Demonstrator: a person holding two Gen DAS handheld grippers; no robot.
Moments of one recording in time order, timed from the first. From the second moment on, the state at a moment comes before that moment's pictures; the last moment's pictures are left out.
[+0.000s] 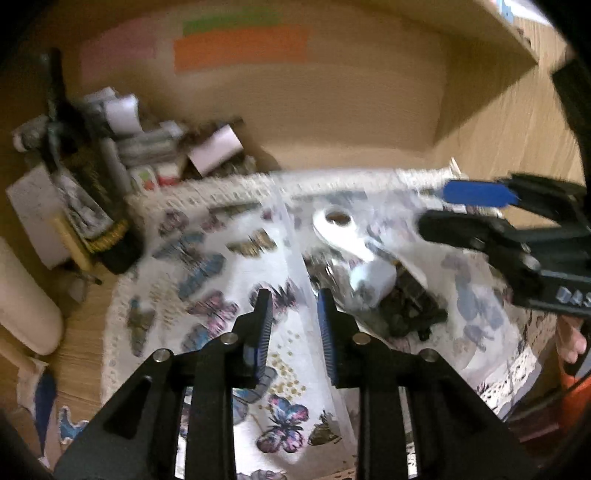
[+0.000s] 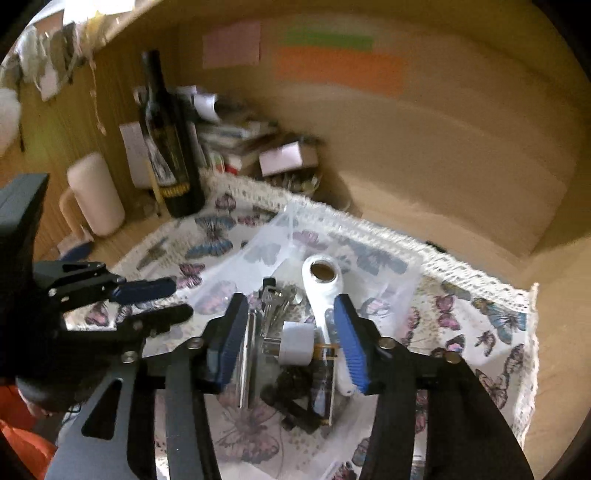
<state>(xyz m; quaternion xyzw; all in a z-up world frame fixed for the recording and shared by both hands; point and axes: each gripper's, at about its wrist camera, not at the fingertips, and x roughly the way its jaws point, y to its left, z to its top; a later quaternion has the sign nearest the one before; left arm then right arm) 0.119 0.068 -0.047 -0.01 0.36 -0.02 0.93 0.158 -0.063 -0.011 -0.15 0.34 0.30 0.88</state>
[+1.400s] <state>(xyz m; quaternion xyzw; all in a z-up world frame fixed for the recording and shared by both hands) 0.010 0.025 0.049 -0.01 0.11 0.01 0.99 0.040 -0.150 0.044 -0.05 0.14 0.23 0.96</state>
